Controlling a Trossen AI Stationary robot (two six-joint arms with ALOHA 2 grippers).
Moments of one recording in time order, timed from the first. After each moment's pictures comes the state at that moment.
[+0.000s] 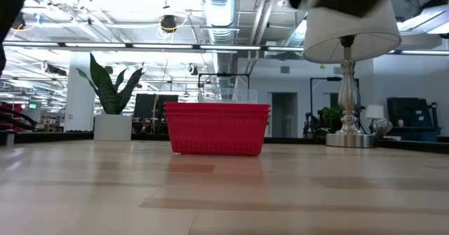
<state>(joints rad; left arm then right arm) -0.16 2.04 1.80 -0.20 0.18 -0.13 0.80 0.58 0.83 -0.58 0.77 0.55</state>
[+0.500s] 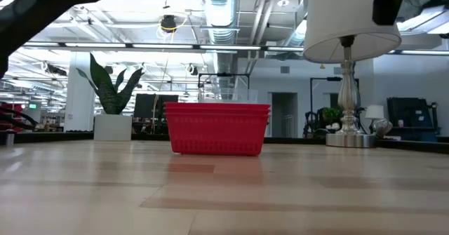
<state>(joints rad) -0.16 2.49 2.32 -0.10 0.43 -0.21 0.81 0.29 0.83 -0.53 0.84 0.37</state>
